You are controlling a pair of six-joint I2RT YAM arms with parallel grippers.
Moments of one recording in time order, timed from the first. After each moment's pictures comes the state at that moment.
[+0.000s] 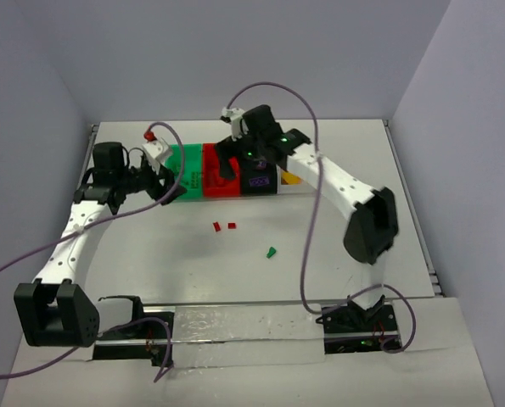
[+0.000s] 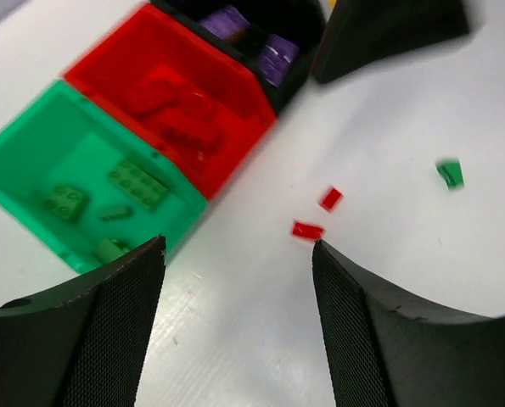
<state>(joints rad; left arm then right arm) -0.05 1.24 1.03 -0.36 0.77 0.35 0.64 1.98 1.86 -0.63 -0.23 0.05</state>
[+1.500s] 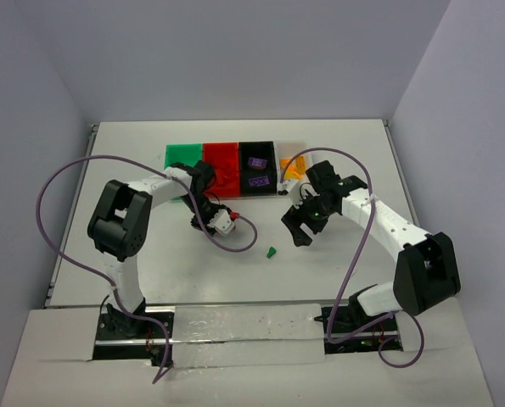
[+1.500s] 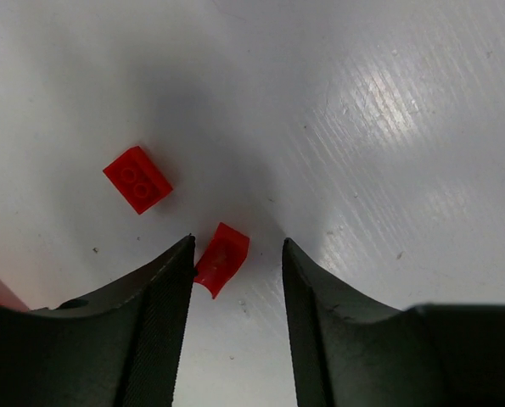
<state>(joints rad) -0.49 1.94 1.30 -0.96 0.56 1.77 0.39 1.39 1.01 -0.87 -0.36 -0.46</state>
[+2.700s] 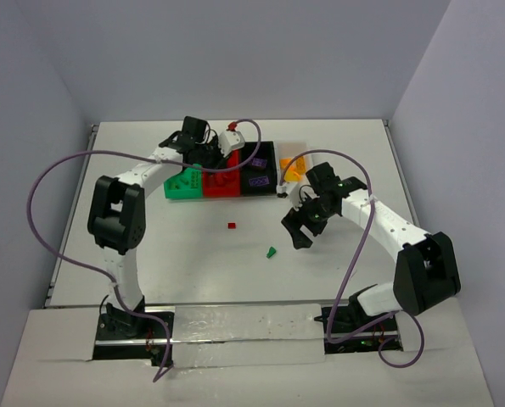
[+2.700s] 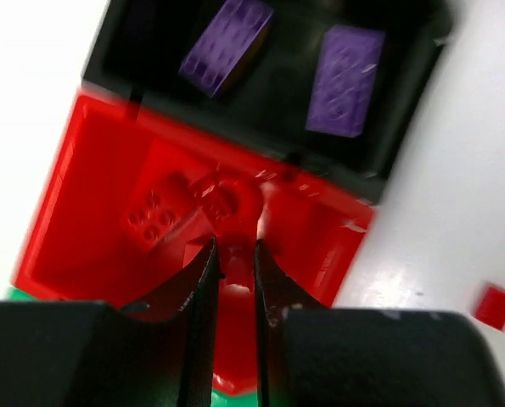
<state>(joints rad) -0.40 1.99 1.57 -0.38 0.44 0.65 0.39 1.39 0.99 -0.88 -0.40 -0.48</state>
